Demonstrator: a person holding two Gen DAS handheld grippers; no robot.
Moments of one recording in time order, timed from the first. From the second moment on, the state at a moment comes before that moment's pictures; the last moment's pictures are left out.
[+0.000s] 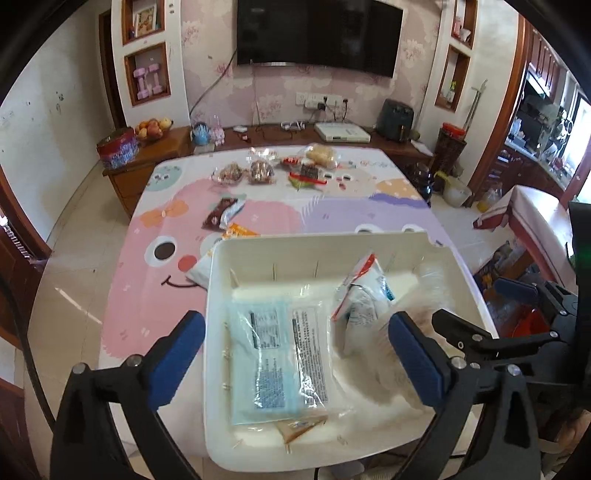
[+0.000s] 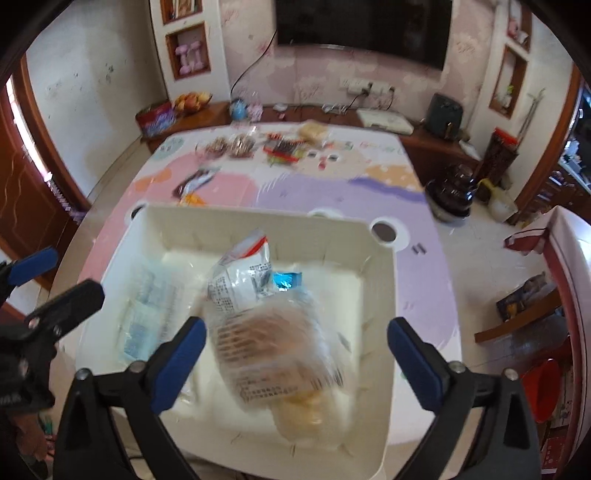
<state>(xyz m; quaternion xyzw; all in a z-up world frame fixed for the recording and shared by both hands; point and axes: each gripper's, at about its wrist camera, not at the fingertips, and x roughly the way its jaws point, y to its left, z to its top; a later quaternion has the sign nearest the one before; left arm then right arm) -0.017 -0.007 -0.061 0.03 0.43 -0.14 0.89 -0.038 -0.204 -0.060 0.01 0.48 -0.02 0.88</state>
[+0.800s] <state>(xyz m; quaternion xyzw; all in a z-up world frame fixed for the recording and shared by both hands) -0.020 0.002 -0.053 0.01 0.40 -0.15 0.91 -0.033 -0.198 -0.064 0.02 0.48 0.00 0.88</state>
